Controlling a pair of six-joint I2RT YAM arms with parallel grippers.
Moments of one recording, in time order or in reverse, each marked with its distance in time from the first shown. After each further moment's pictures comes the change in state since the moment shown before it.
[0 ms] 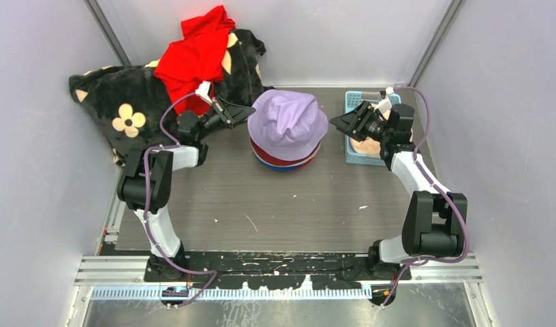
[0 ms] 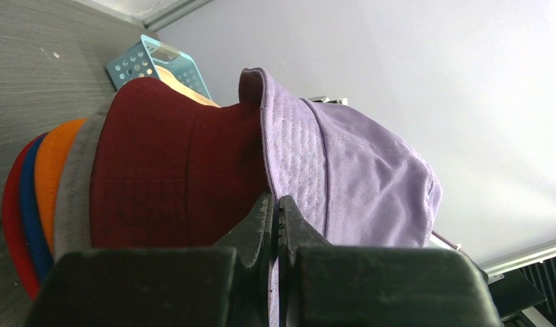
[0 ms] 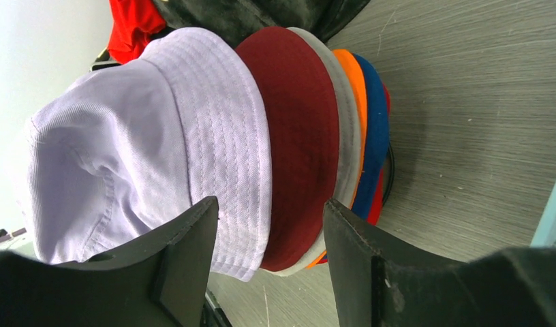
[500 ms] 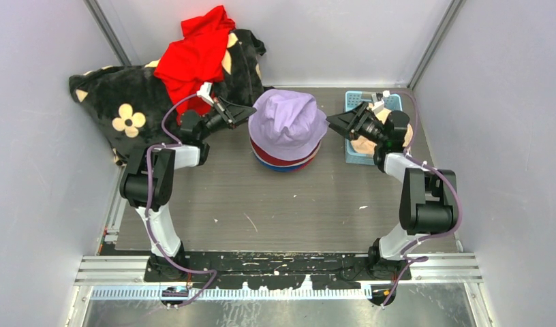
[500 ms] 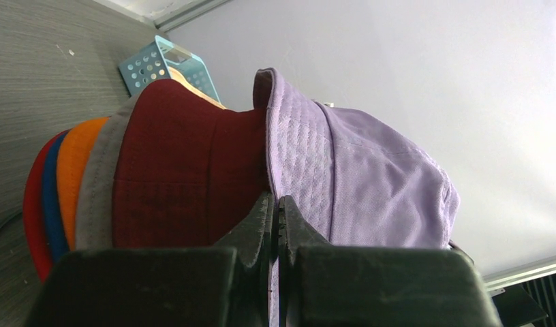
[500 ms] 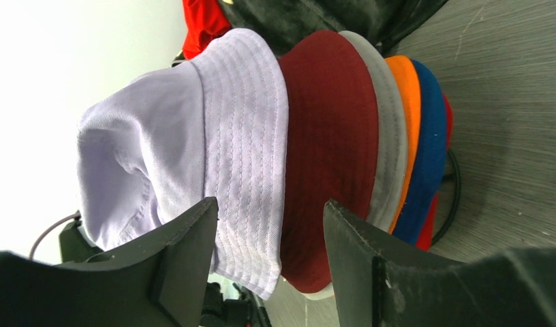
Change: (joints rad) left arm 0.000 0.028 0.011 -0.023 -0.024 0.002; right arm 0.000 0.165 -0.095 0.518 -0.140 0.304
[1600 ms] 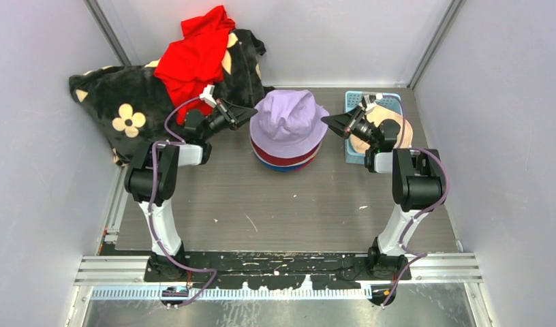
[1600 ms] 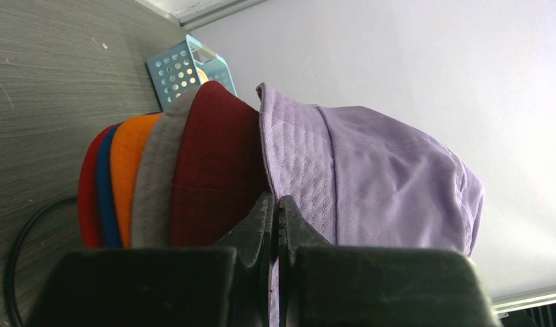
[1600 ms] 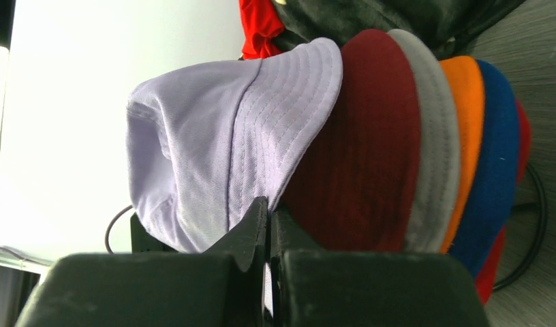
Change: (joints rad) left arm -0.002 0.064 0.035 -0.047 -0.031 0.008; right arm 0.043 0.237 -0.010 0.569 -0.032 0.410
